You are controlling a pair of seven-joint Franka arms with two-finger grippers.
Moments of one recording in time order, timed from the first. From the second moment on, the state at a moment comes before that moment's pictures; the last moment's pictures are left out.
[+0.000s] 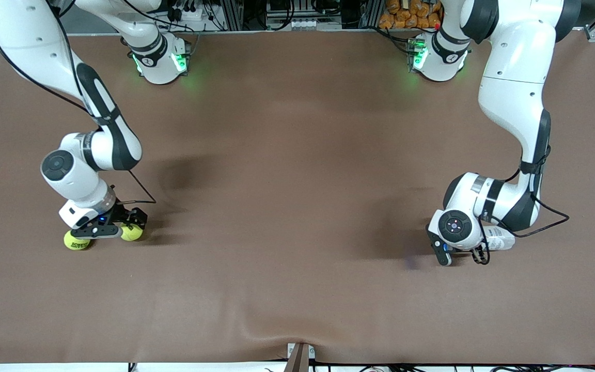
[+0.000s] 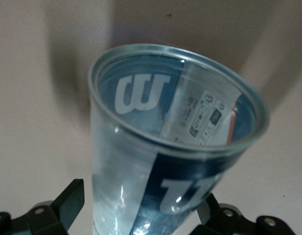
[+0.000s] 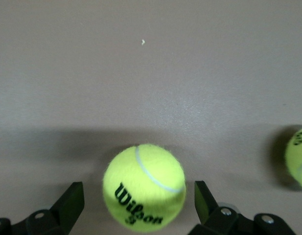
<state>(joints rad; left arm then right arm) -0.23 0.81 0.06 -1.51 0.56 2.06 0.79 -0.01 0.51 0.00 -2.09 -0.07 2.79 -0.01</state>
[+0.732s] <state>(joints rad) -0.23 0.82 0.06 -1.51 0.56 2.10 0.80 -0.01 0.55 0.00 -2.09 -0.06 2.85 0.03</state>
